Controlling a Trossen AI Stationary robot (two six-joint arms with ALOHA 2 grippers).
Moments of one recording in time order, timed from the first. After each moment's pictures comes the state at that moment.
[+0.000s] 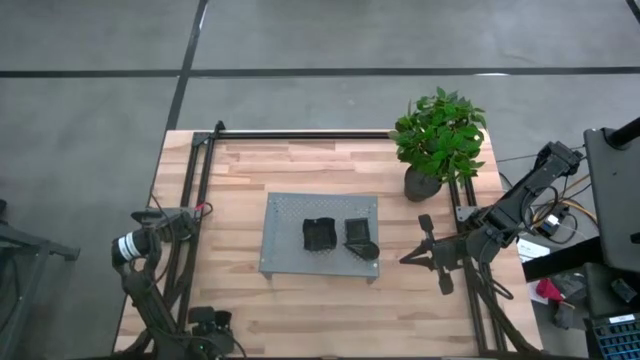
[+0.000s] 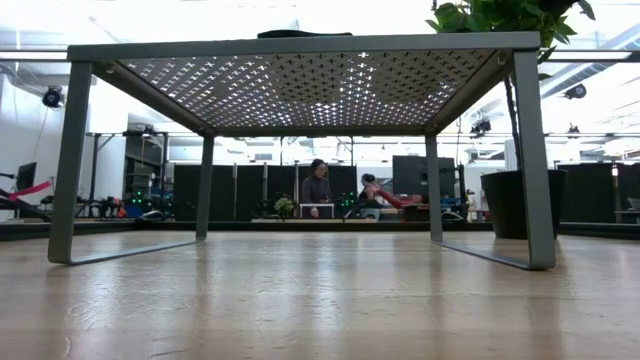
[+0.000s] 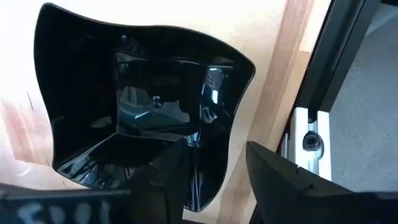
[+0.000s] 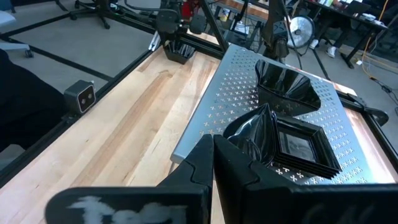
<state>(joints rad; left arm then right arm) -1.16 1.96 1.44 -1.06 0.07 -1.32 0.74 0.85 0.62 -0.17 0.50 -0.02</state>
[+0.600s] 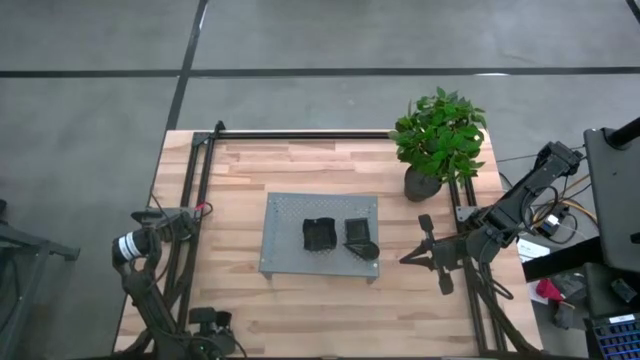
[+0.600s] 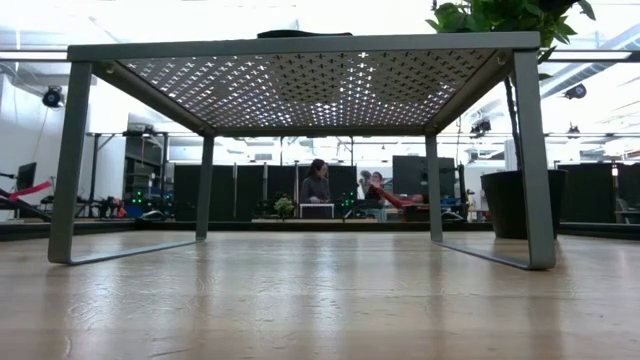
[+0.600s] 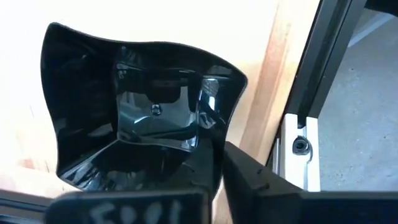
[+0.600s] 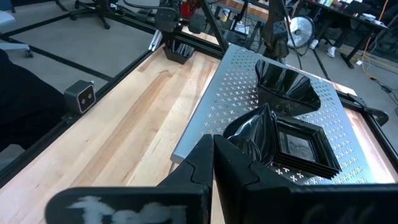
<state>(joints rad) -1.16 1.96 1.45 -1.07 0.05 -1.31 0.74 0.85 0.62 -0.17 0.50 -0.02</state>
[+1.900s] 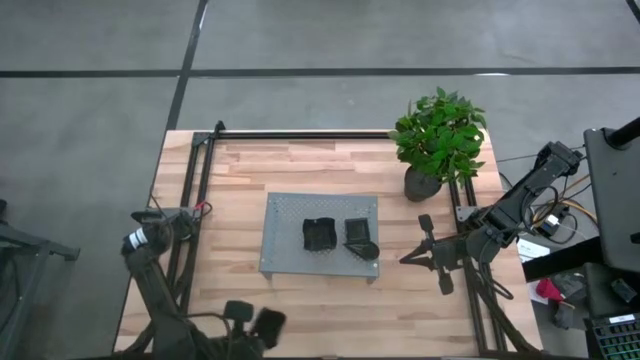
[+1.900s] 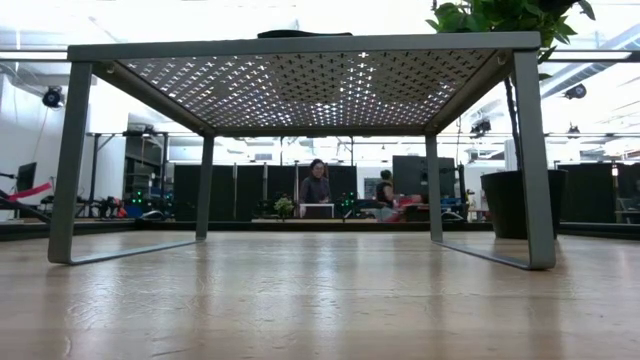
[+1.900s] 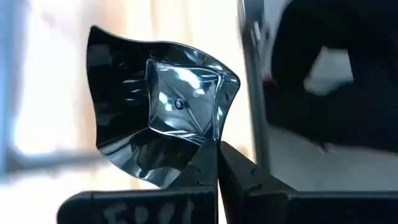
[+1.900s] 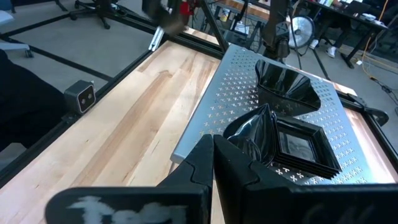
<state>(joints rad) -1.00 1.96 1.99 -1.34 -0.40 -0.88 0.74 0.85 0.62 -0.17 0.50 -0.02</state>
